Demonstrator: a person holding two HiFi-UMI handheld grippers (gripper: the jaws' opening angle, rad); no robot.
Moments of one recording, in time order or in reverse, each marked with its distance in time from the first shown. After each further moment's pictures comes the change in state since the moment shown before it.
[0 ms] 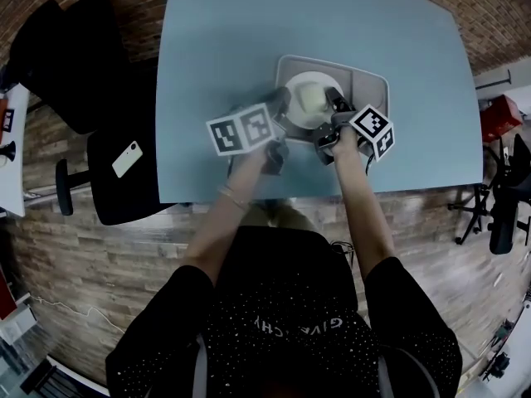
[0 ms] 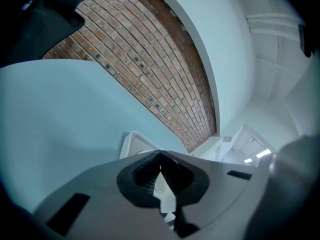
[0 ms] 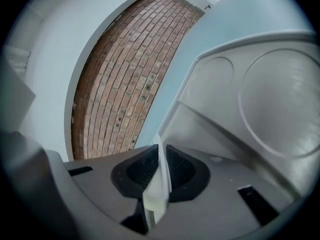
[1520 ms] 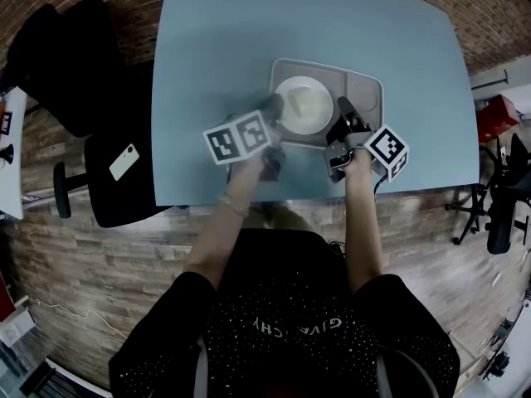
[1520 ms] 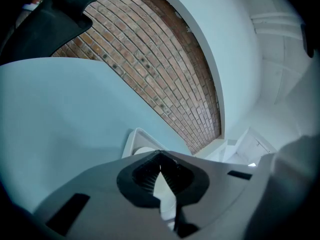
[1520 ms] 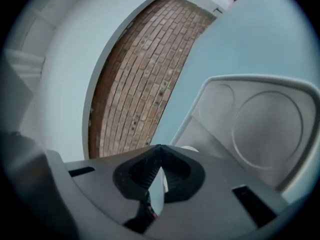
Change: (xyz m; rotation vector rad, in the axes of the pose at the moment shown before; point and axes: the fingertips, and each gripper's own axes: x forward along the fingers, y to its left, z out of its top) left arm -0.001 0.004 -0.008 -0.047 -0.014 0.056; right arm -0.053 0.034 0.023 -0.034 -0.013 0.136
